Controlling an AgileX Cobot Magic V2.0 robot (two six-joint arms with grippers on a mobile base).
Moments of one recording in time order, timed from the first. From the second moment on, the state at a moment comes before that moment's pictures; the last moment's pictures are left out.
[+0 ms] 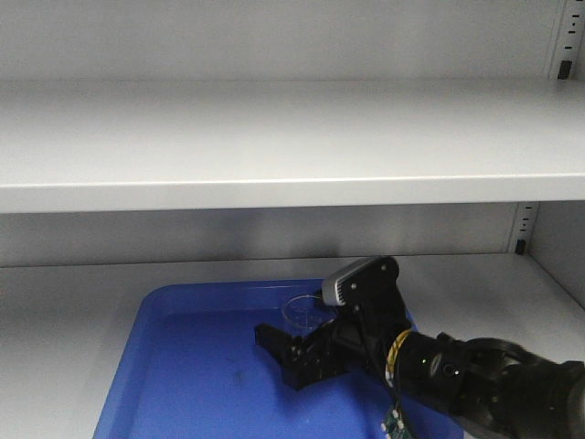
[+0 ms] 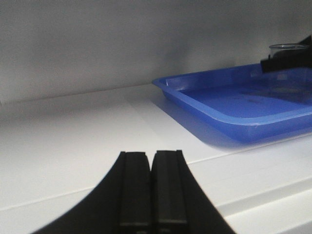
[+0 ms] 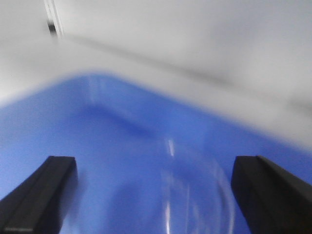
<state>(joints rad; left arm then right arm) -0.26 -0.01 0.03 -0.03 0.01 0.09 0.42 1.72 -1.00 -0.70 -0.55 0.53</state>
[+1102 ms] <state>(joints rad) -0.26 -0.01 0.03 -0.03 0.01 0.09 0.42 0.89 -0.57 -0.68 0.11 0.75</state>
